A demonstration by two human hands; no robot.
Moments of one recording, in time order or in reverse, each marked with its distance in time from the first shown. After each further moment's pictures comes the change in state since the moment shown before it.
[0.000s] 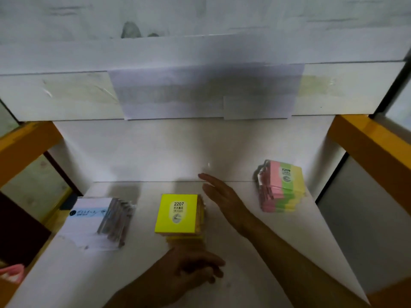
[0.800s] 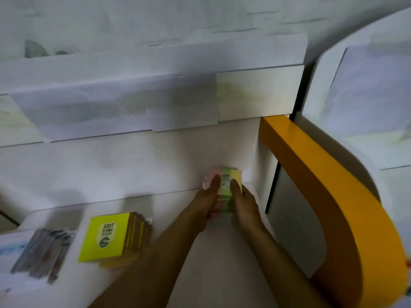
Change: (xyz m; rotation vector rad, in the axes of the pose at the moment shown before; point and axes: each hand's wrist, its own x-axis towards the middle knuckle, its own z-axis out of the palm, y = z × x) left_hand 0.218 0.077 0.082 -0.500 0.331 -0.448; right_hand -0.041 0.038 -0.131 0.104 0.618 0.336
